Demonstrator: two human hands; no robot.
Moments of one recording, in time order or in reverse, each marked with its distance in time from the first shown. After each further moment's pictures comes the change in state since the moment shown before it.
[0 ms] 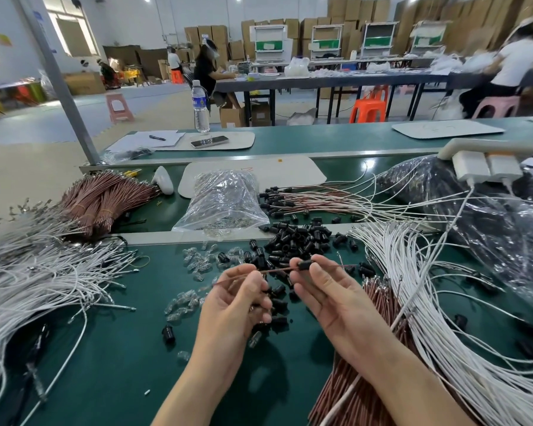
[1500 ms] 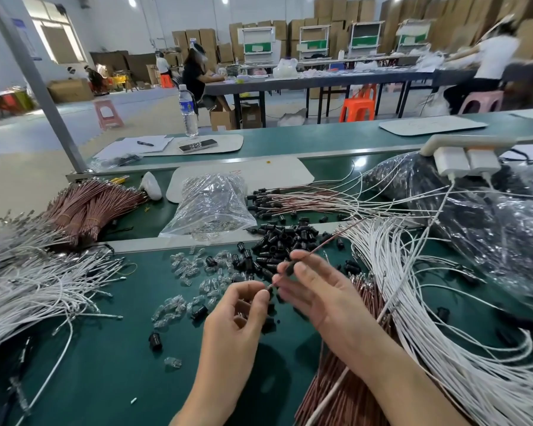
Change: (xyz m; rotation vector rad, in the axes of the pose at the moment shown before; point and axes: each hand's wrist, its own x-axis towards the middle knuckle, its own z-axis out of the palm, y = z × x) left_hand -0.019 -0.016 0.003 0.757 -0.041 0.318; right_hand -0.001 -0.004 -0.008 -0.209 -0.098 -0.065
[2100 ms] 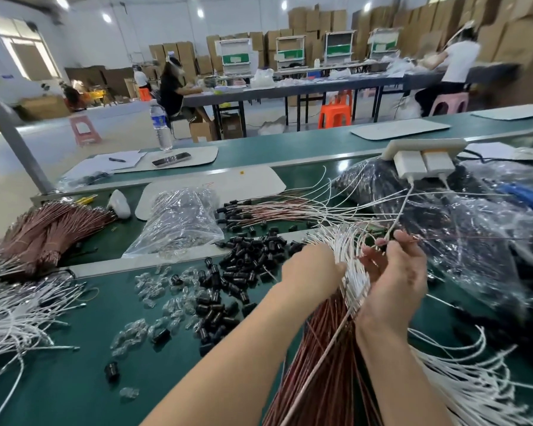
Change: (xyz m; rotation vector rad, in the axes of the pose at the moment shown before) left_hand 0.095 0.070 0.161 0.832 -0.583 0.038; right_hand -0.001 -0.058 -0.049 -0.013 0.840 -0.767
